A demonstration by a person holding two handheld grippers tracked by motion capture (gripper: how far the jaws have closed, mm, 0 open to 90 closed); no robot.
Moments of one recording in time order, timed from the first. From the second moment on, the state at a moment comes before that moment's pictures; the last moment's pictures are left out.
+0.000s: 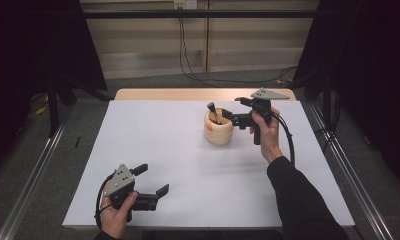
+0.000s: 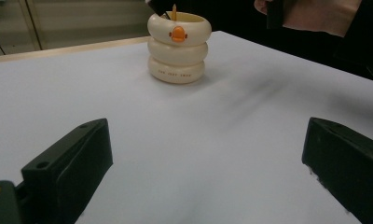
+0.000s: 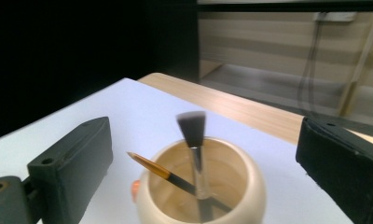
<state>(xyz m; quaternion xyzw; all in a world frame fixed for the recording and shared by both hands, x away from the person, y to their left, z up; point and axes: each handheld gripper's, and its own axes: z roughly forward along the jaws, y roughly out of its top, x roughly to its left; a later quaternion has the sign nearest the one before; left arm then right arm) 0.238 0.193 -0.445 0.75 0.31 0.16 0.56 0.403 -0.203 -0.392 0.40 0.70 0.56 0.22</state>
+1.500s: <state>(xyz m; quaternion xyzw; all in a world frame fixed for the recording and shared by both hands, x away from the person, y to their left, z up) 0.231 0.202 -0.440 0.74 0.31 0.17 0.57 0.295 -0.266 -0.389 0.41 0.66 0.55 0.30</state>
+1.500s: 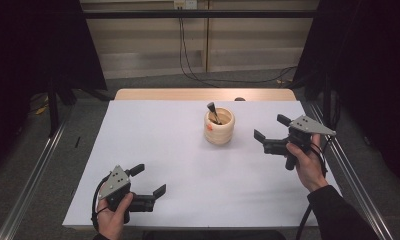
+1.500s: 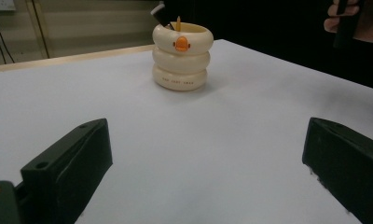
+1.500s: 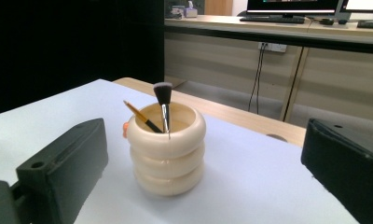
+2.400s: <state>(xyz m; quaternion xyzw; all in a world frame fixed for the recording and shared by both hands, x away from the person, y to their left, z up) 0.231 0.202 -0.440 0.74 0.32 0.18 0.57 0.209 -0.301 -0.426 0.43 0.67 0.52 0.30</state>
